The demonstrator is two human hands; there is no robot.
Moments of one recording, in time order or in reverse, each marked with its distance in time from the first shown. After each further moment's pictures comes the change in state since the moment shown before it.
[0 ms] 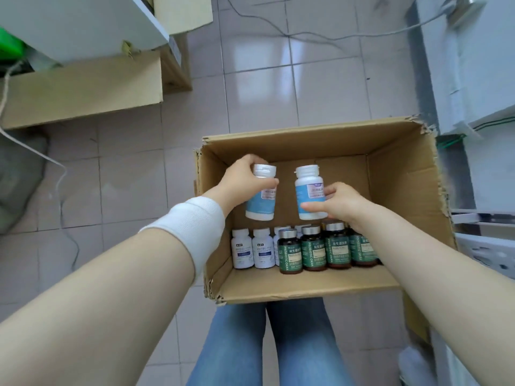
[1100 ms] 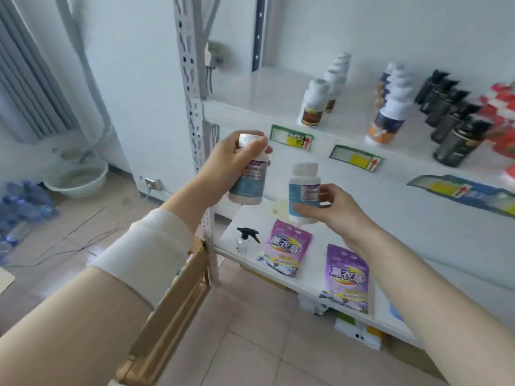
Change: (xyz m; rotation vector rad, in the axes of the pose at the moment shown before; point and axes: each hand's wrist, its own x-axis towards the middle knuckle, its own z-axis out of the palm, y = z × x) left_hand -0.586 0.212 0.074 -0.080 -0.812 1.124; right_hand -0.657 0.214 0.056 0.804 1.188 -0.347
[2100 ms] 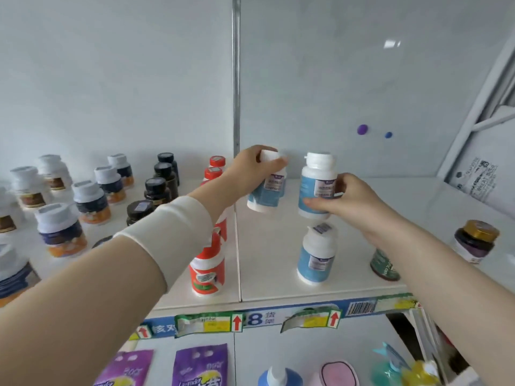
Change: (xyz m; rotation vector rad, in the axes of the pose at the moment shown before) left_hand 0.212 0.121 0.558 0.244 -0.482 0.183; right_hand 0.013 0.053 -0.529 -0.083 0.592 -0.017
